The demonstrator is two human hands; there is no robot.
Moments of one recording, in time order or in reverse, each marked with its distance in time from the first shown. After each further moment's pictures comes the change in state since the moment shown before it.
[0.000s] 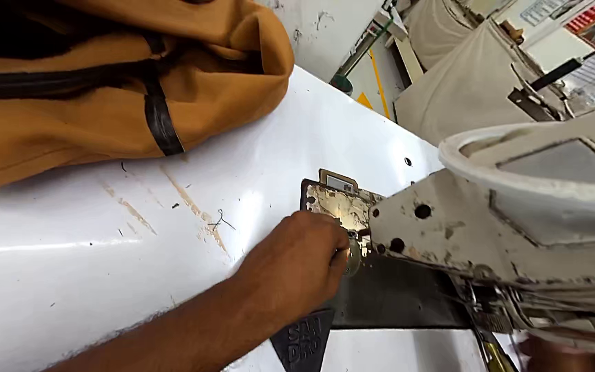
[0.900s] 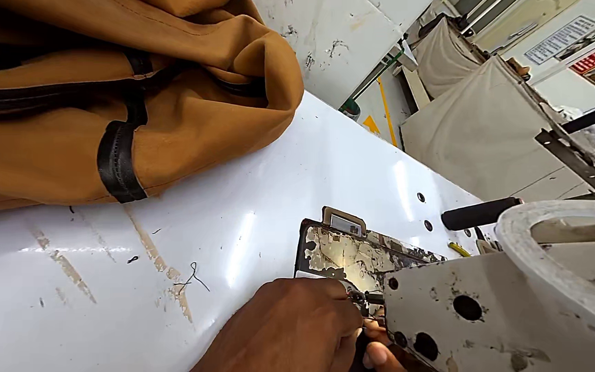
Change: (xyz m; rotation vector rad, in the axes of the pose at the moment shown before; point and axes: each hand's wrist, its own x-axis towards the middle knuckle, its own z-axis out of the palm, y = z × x) left_hand -0.003 -0.003 0.001 -0.145 -0.007 0.078; right_hand 0.028 -0.016 0.134 0.762 -0.500 0.122
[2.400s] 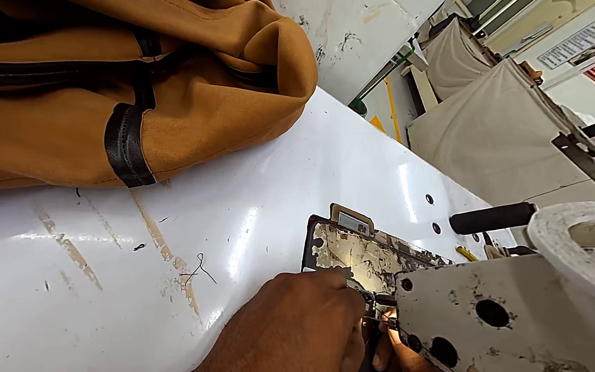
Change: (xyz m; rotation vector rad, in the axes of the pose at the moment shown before) left_hand -0.001 0.004 0.004 0.080 0.072 -0.085; right_hand 0.004 -0.006 0.002 -0.015 0.078 0.101
